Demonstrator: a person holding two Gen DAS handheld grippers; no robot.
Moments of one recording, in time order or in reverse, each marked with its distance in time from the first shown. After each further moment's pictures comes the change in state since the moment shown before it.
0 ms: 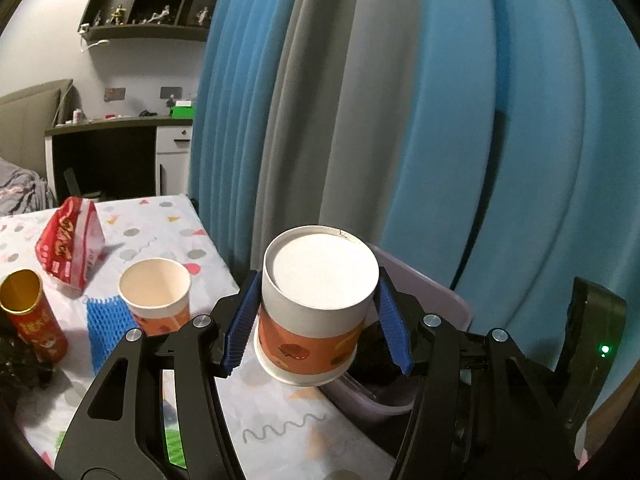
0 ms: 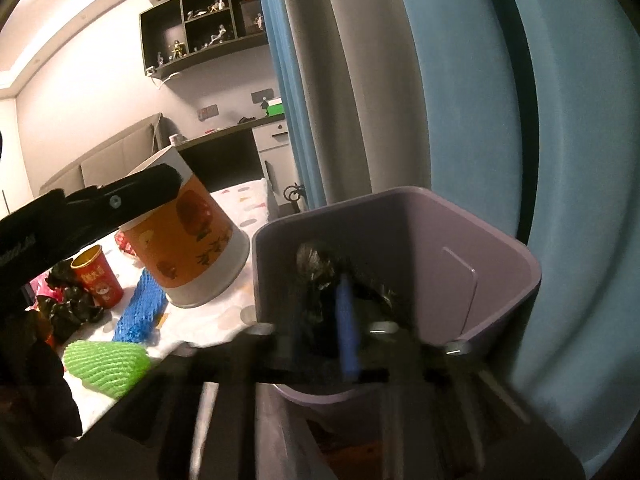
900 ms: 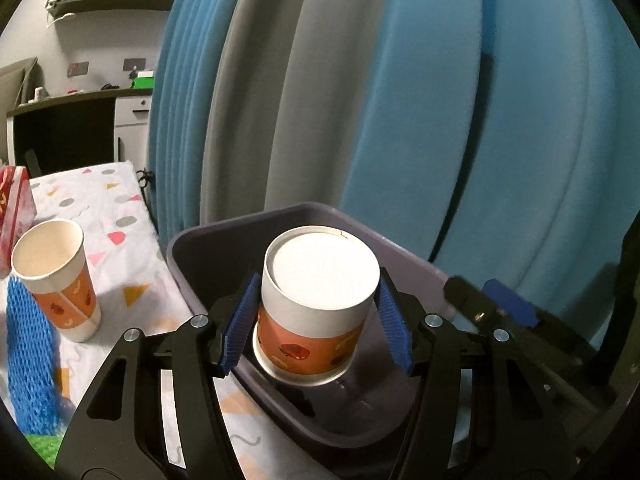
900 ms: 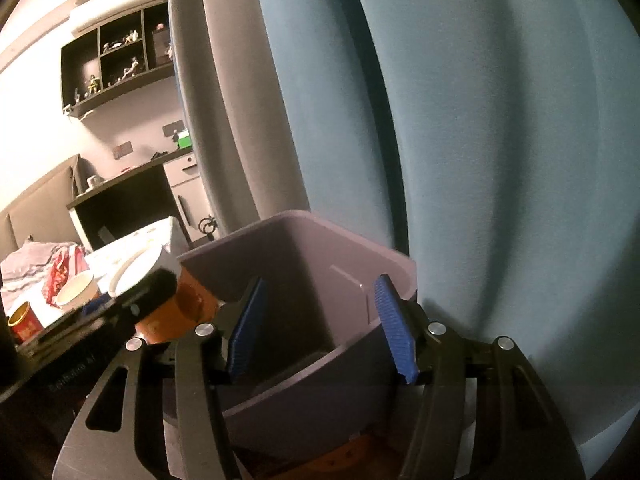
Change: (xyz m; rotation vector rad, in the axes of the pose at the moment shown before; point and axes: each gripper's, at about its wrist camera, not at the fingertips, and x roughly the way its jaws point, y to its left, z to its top) left arm 0.068 -0.029 -0.029 0.004 0.101 -0.117; right arm -0.020 -0.056 0.003 0.144 -0.090 -0.296
